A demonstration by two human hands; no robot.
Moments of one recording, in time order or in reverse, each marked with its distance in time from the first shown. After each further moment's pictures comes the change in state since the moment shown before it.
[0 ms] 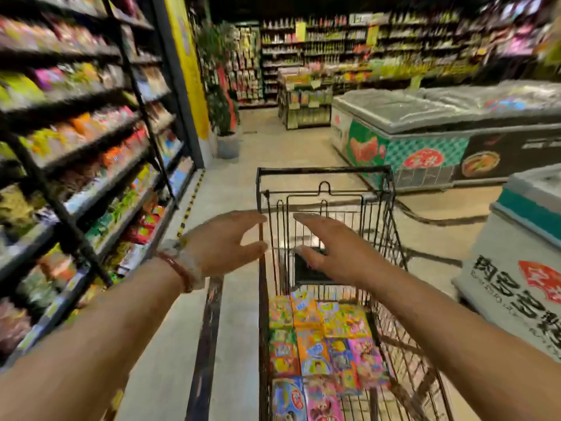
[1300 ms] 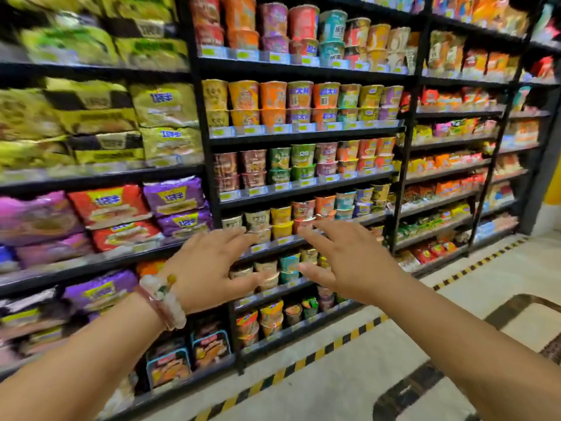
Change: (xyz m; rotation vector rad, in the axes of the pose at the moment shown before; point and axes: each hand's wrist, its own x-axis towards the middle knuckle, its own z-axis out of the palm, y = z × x) left_hand -0.564 0.215 -0.087 0.510 0.201 -1.108; right_hand -0.219 -0.382 -0.035 -0.116 -0.139 -1.132
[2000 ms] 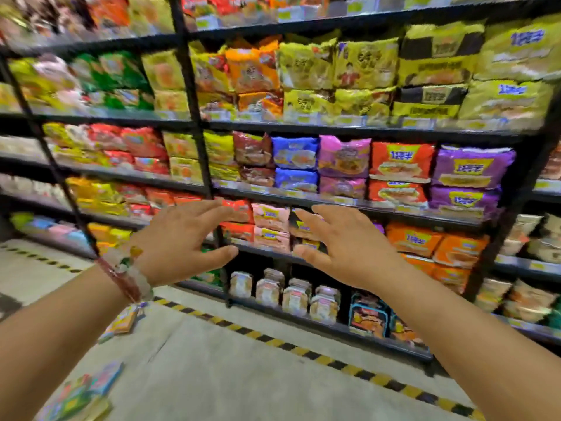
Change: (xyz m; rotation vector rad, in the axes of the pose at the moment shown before) left_hand -0.433 -0.257 -0.088 0.211 -0.021 -0.797; right_hand 0.135 -0.485 -0.004 0.293 0.098 -0.799
